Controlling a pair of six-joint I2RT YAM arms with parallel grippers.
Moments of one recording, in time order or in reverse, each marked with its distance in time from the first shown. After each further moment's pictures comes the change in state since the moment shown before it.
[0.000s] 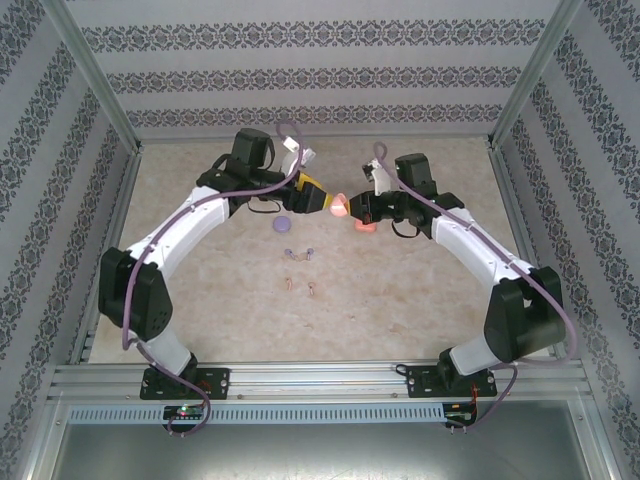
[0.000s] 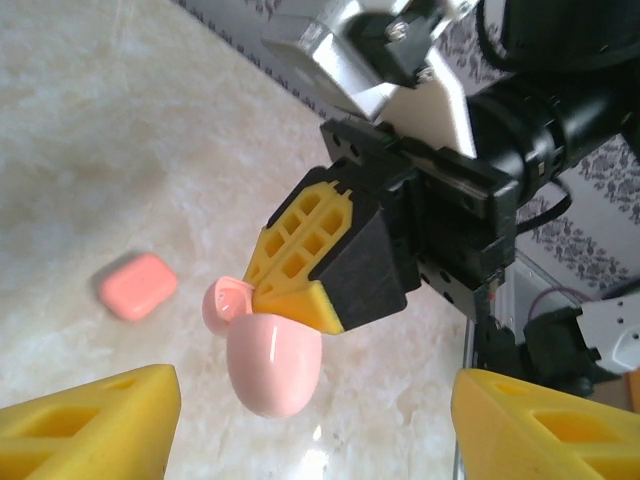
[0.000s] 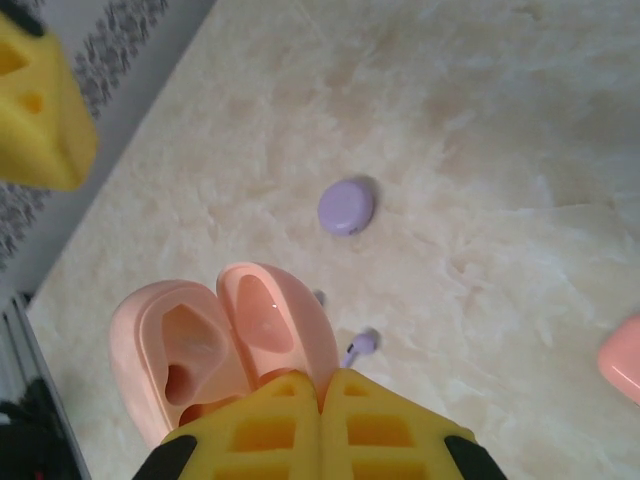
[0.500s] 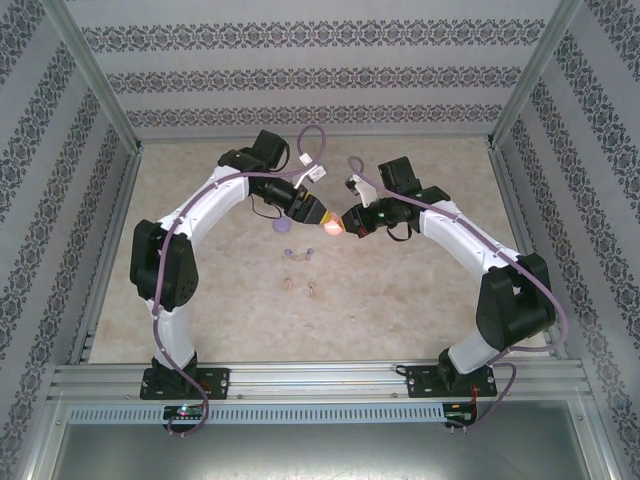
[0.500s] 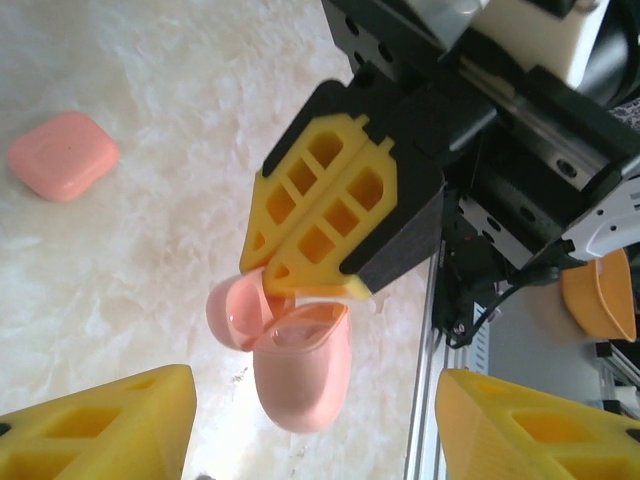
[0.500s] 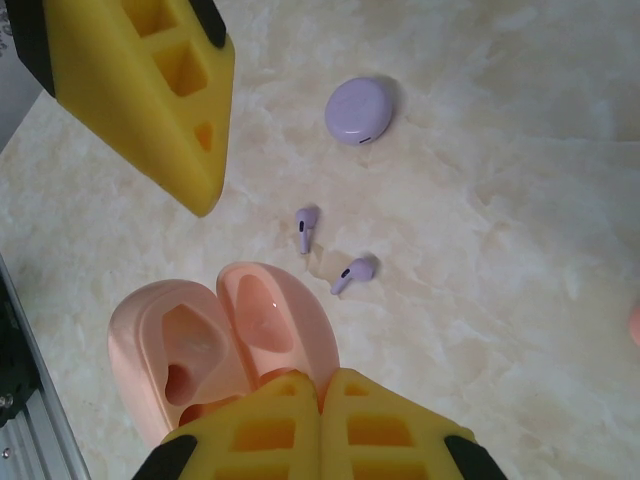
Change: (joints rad) left arm 0.006 0.228 0.220 -0.458 0.103 0.288; right arm 0.044 0.070 0.056 -0.177 0.011 -0.191
